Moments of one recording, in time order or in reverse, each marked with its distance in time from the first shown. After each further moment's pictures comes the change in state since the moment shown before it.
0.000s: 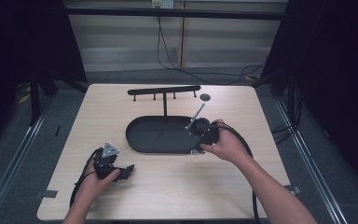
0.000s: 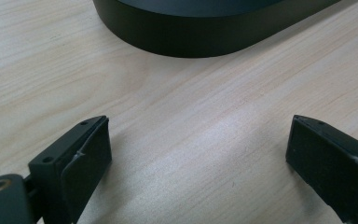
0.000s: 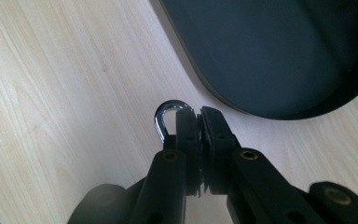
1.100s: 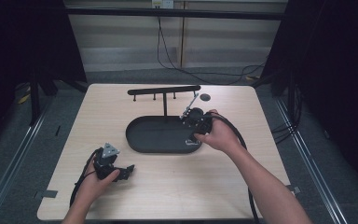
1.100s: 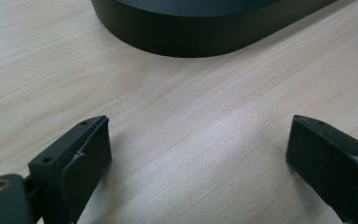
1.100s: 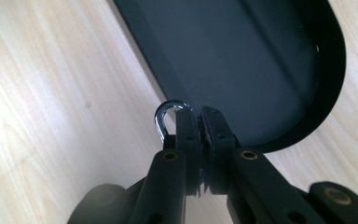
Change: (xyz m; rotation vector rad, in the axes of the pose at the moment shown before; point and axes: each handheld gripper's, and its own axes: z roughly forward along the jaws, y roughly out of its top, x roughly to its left) left arm 0.000 0.000 0.000 -0.002 -0.003 0.004; right arm -0.013 0.030 -0.005 -0.017 -0.036 0.017
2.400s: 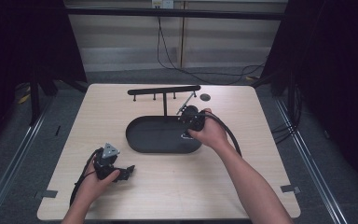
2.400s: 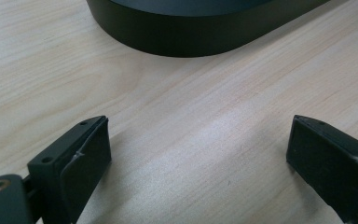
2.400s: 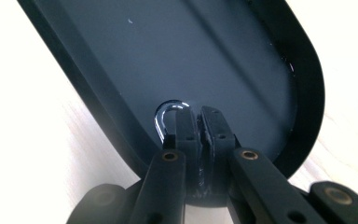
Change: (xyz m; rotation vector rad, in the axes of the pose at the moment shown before) left arm 0.000 0.000 -0.001 0.012 -0.010 0.019; right arm -0.020 0.014 0.037 -0.036 -0.063 0.086
